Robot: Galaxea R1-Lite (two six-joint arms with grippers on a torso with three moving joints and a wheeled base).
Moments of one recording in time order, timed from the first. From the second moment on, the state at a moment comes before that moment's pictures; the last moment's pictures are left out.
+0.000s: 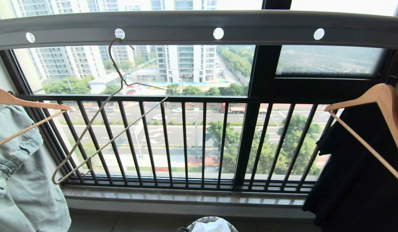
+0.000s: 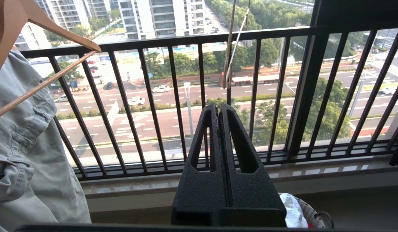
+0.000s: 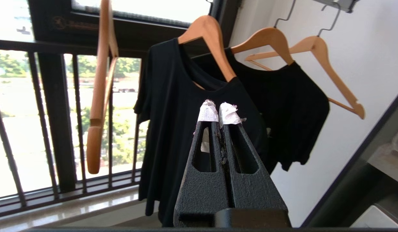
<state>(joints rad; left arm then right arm) -0.02 0.11 -0.54 0.29 -0.11 0.03 -0.02 0.23 -0.62 0.19 -0.50 -0.28</state>
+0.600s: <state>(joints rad) -0.01 0.00 -0.12 0.04 -0.06 0.16 0.00 0.01 -0.25 0.12 -0.03 -0.13</state>
